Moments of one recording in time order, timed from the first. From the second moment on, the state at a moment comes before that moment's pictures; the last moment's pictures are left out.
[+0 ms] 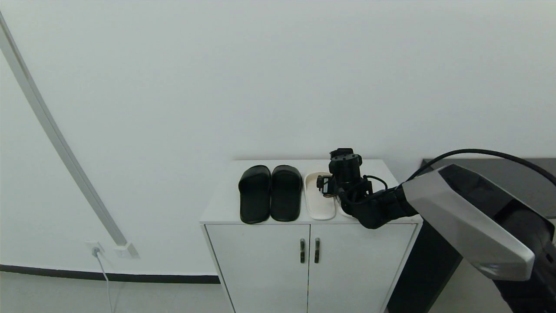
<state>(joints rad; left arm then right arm) 0.00 0.00 0.00 0.01 0.02 0.00 0.55 2.48 -1.68 -0.53 -0.51 0.20</state>
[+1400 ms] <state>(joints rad) 0.00 0.00 0.00 0.01 0.02 -0.01 0.64 2.00 -1.12 -0.59 -0.36 0.16</state>
